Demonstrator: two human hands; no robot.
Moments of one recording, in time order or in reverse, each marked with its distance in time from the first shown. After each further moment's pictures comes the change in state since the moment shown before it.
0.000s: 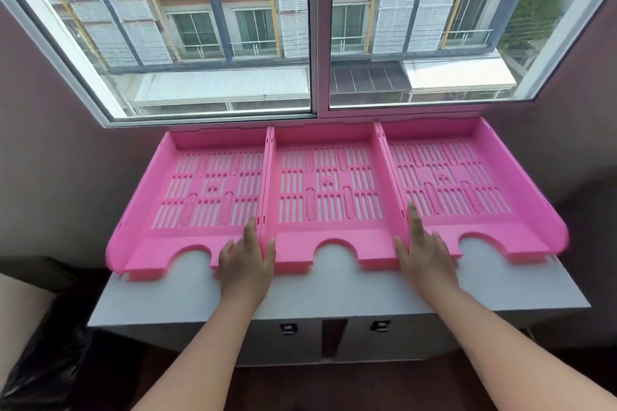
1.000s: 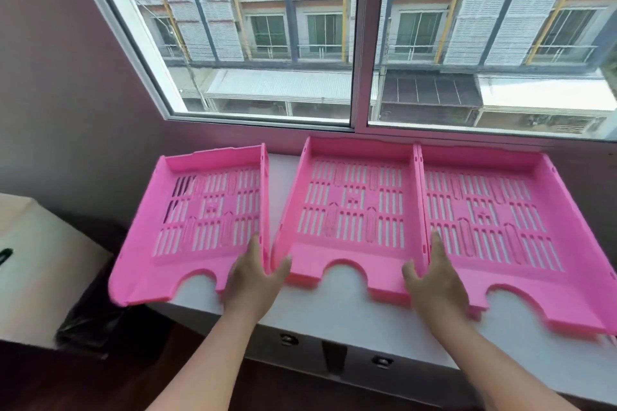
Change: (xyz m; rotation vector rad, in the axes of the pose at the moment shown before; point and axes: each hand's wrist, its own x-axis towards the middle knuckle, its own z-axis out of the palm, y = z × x) left_hand -0.020 0.009 -0.004 -0.128 -0.042 -0.257; right_hand 0.027 -0.007 -0.004 0.134 -0.031 0.050
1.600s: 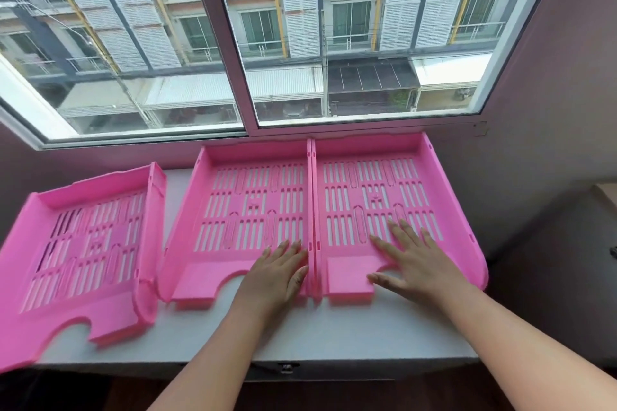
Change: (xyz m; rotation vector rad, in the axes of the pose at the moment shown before) left_hand -0.006 0.131 0.125 0.520 -0.306 0.676; right_hand 0.069 0.137 -0.104 -0.632 -0.390 -0.399
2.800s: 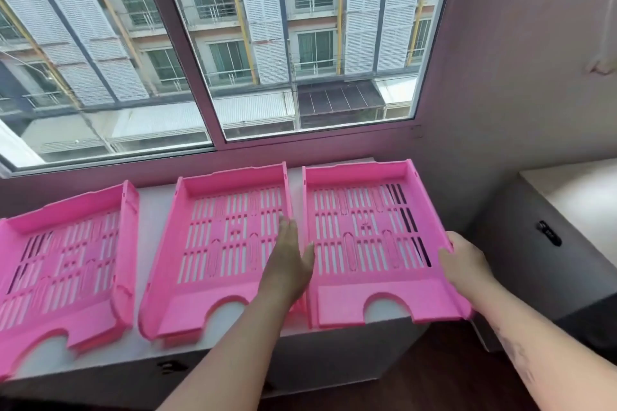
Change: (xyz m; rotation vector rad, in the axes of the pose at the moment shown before) left_hand -0.008 0.114 -0.024 -0.568 0.196 -0.177; right_hand -0.114 0.052 -0.014 0.842 0.413 0.699
